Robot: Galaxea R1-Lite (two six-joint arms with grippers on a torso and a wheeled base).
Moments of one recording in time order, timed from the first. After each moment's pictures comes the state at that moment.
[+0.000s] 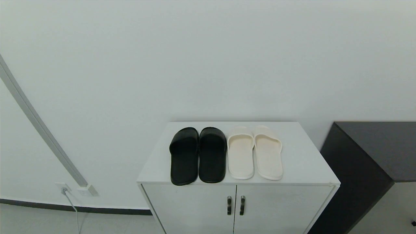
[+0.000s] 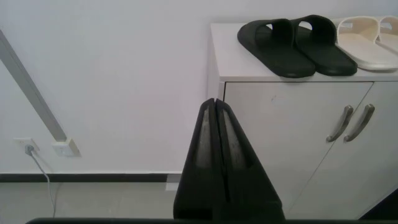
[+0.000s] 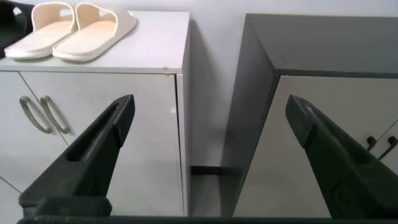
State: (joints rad) left arm 0.00 0.00 0.00 0.00 0.02 0.00; right arm 0.00 0.00 0.00 0.00 0.01 -0.05
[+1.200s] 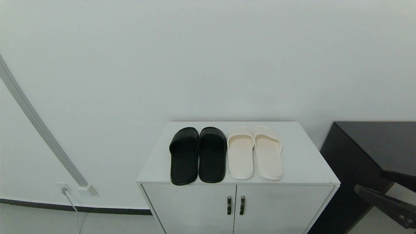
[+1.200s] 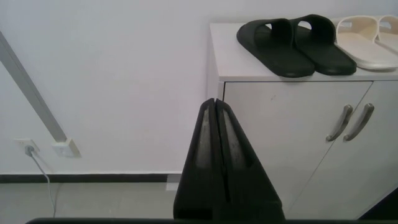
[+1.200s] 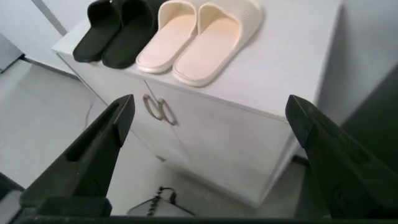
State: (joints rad) left arm 0.00 0.00 0.00 0.00 0.01 0.01; right arm 0.50 0.98 -0.34 -0.38 -0.01 0.12
